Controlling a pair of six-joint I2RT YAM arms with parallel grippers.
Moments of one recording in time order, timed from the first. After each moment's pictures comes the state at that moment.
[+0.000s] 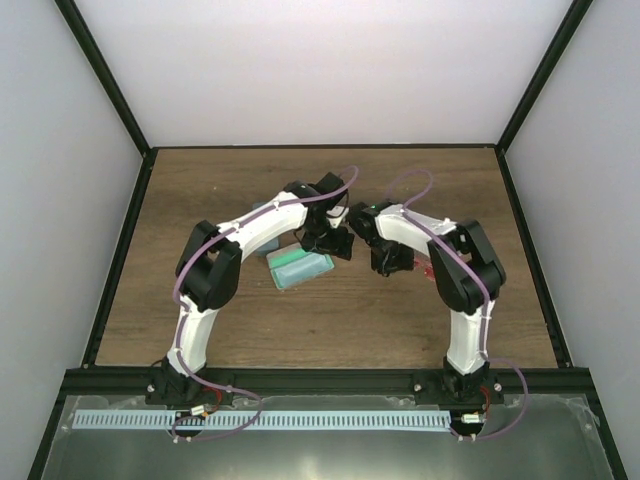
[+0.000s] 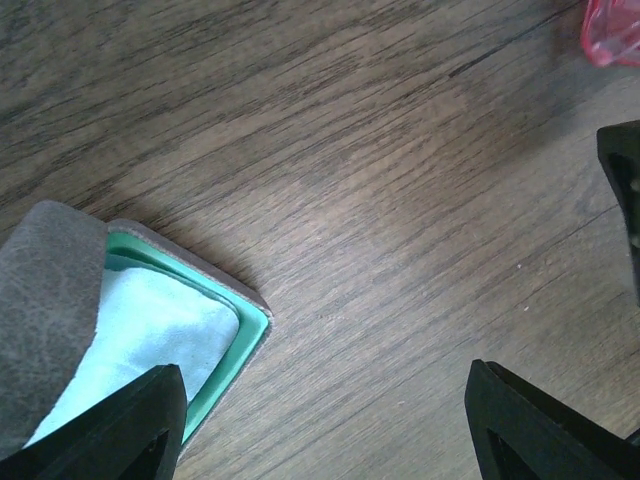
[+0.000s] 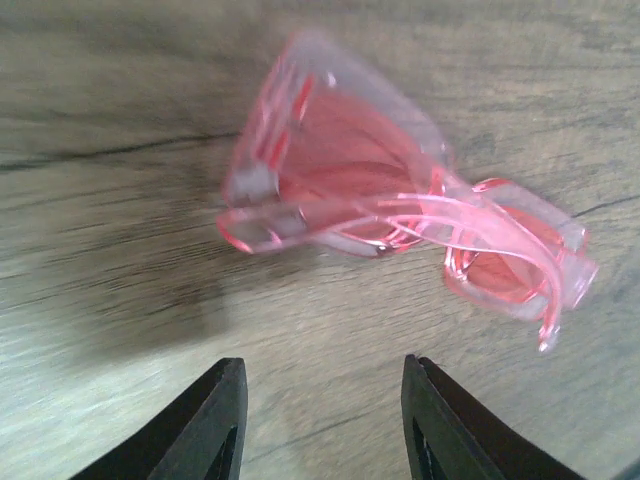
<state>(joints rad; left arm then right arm) -0.70 2.12 1.78 -1.01 0.29 -0.30 0.56 1.97 1.33 -1.17 0.44 0.64</state>
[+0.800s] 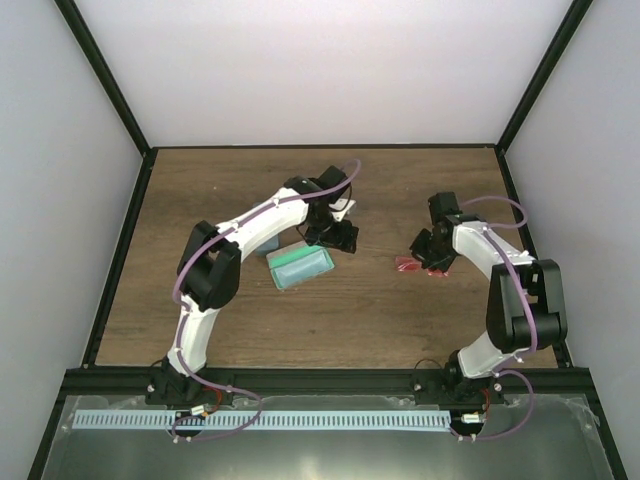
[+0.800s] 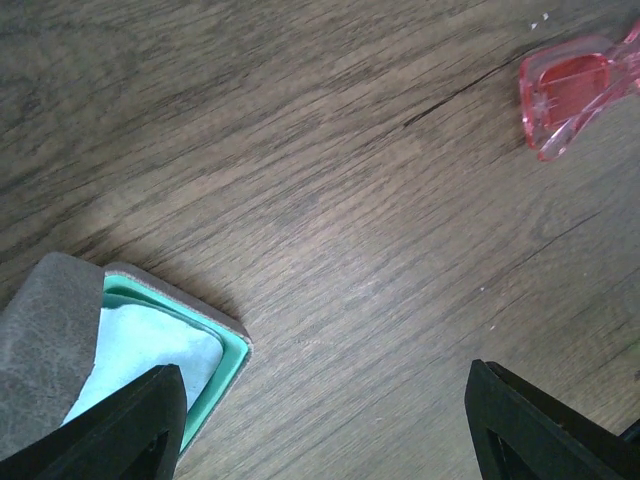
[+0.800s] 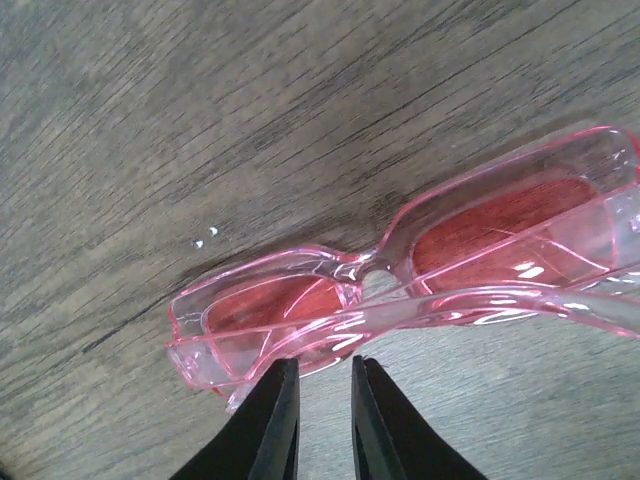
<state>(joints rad) -0.71 2.13 1.84 -1.01 0.29 -0.30 0.12 1.55 0.97 -0.70 -0.08 0.72</state>
